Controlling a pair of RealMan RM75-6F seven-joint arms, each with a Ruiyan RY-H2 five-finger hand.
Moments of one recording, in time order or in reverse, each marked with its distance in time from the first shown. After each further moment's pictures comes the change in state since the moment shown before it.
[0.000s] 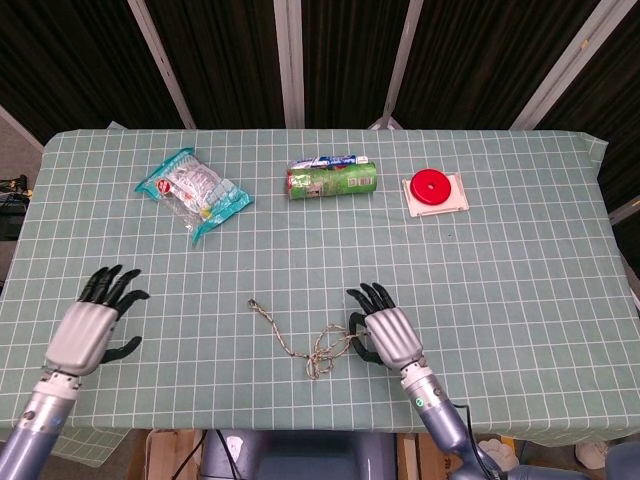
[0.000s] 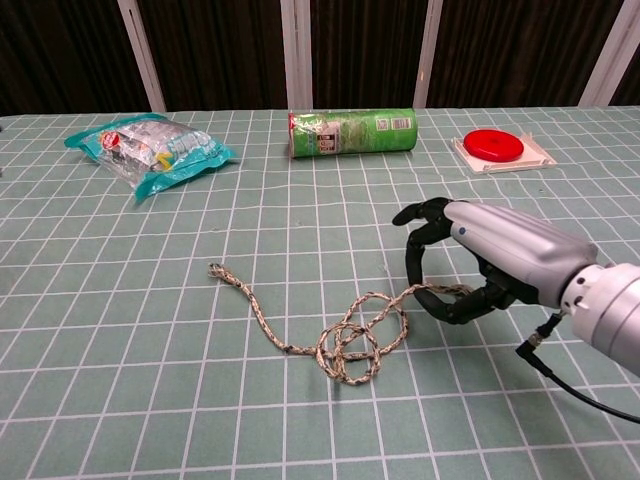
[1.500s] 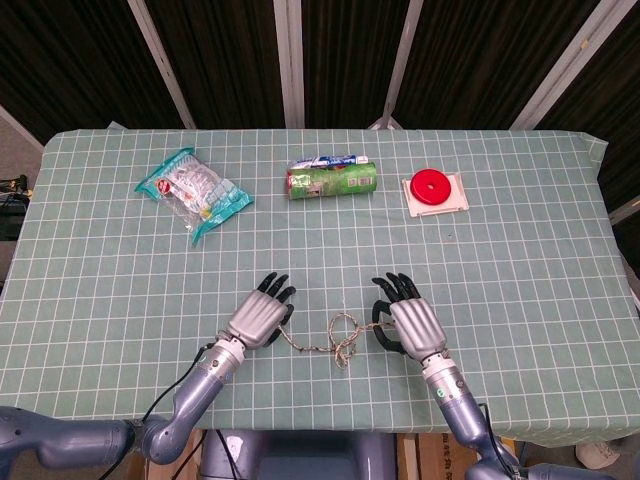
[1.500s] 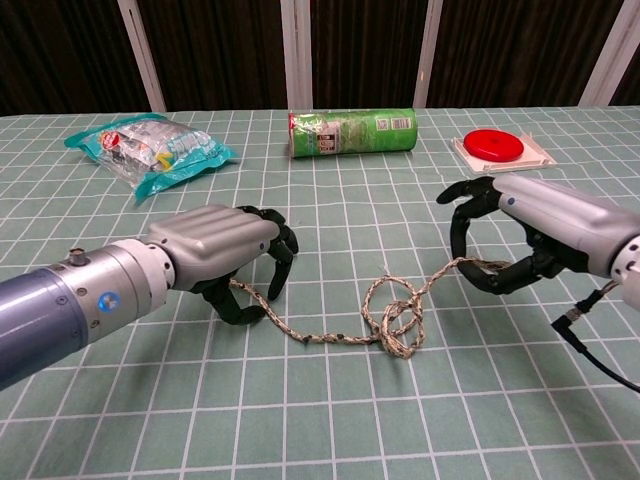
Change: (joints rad) left arm -0.479 -0.558 -0.062 0.261 -0.480 -0.307 0.441; right arm -0.002 0.101 0.023 -0.041 0.064 0.011 0.035
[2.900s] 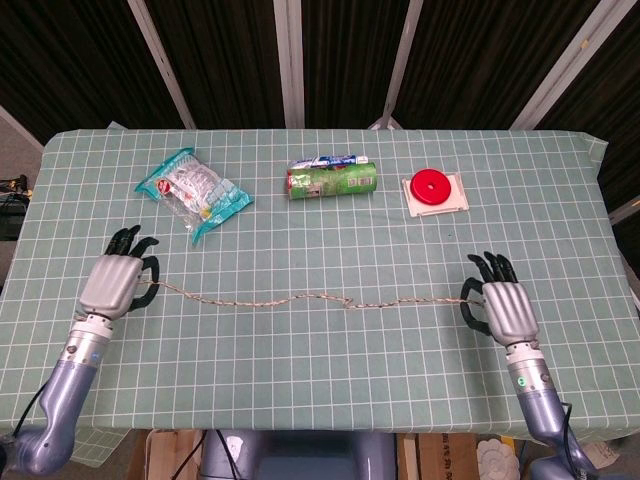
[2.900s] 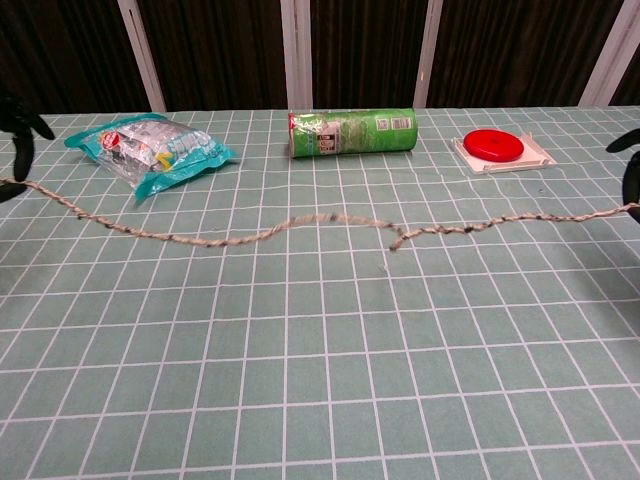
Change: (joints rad) left arm 0.256 0.512 0.047 -0.142 0.110 0.252 -0.441; right arm -0.105 0.252 -0.001 0.086 0.008 0.081 0.159
